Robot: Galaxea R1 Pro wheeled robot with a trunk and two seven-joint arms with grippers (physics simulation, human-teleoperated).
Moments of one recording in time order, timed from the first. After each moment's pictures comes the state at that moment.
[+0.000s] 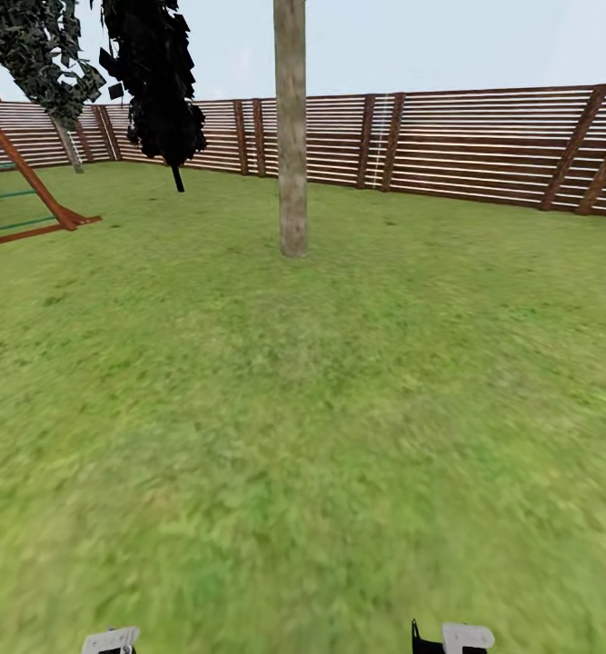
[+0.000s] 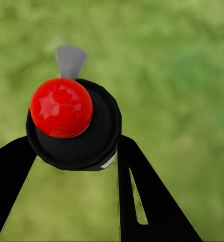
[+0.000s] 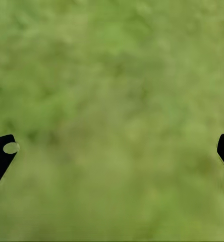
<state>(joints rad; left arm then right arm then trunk) -0.37 0.20 0.05 -0.07 0.17 -0.38 -0.17 -0.38 0.00 -0.03 -0.03 0.10 -0.64 -0.24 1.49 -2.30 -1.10</state>
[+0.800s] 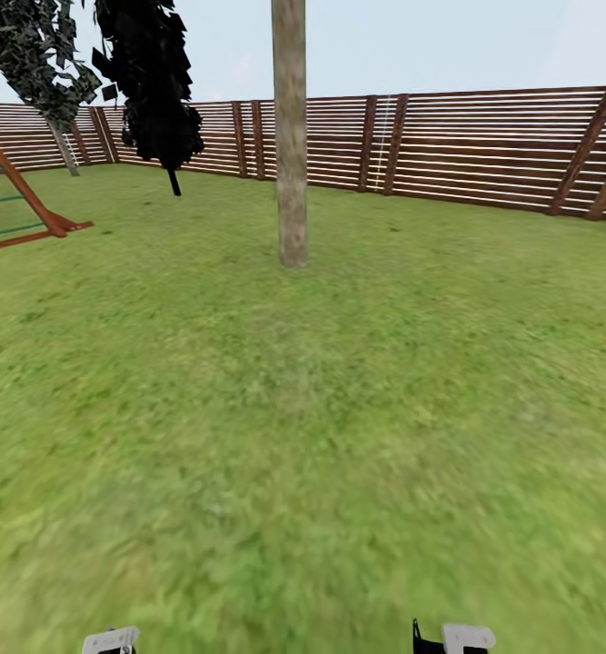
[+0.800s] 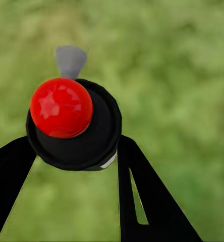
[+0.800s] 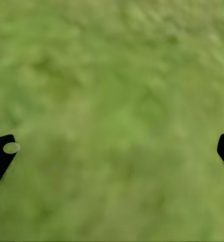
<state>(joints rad) -0.37 0.20 0.05 -0.07 0.17 -0.38 -0.17 -0.38 0.00 -0.03 -0.03 0.10 -0.64 -0.25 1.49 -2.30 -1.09</state>
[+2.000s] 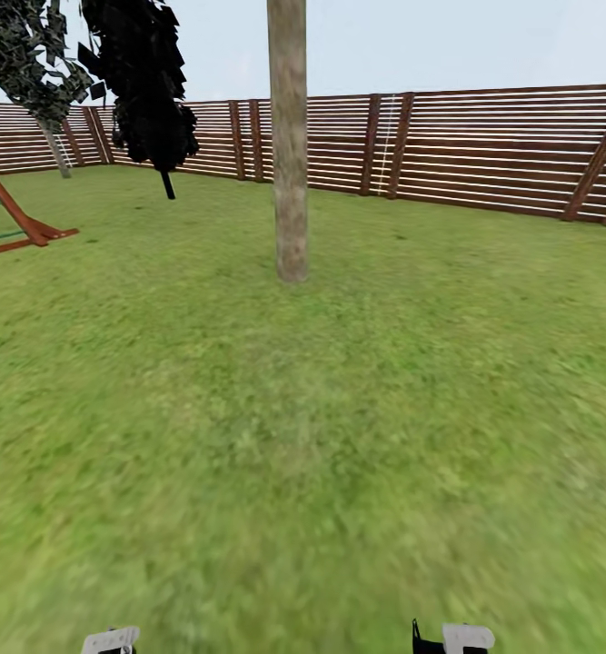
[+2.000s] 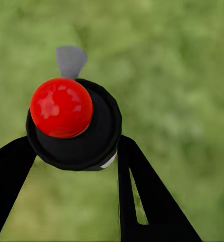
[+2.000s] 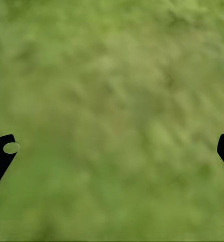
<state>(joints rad) -0.37 0.20 0.05 -0.07 0.17 -0.38 -0.17 -0.38 0.00 -0.03 -0.03 0.11 -0.64 -0.25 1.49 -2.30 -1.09</state>
